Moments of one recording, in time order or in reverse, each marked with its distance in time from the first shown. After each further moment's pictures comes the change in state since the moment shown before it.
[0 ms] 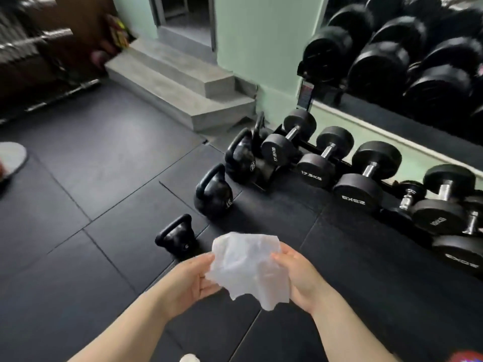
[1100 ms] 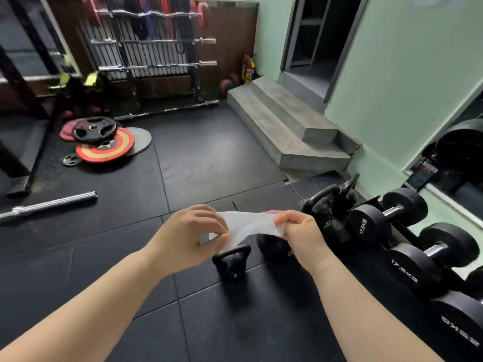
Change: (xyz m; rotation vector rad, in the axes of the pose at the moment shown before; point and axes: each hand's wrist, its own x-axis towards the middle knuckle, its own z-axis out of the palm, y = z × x) left_hand -0.107 0.124 -0.095 1.285 0.693 1.086; right_hand 0.112 -0.106 0.179 -0.251 -0.310 -0.349
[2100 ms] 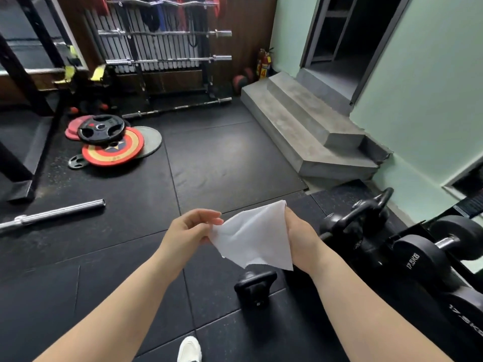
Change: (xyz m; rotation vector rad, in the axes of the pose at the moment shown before) left_hand 0.053 -0.168 -0.041 -0.839 0.311 -0.854; right_hand 0.164 0.001 0.109 0.029 -0.035 0.432
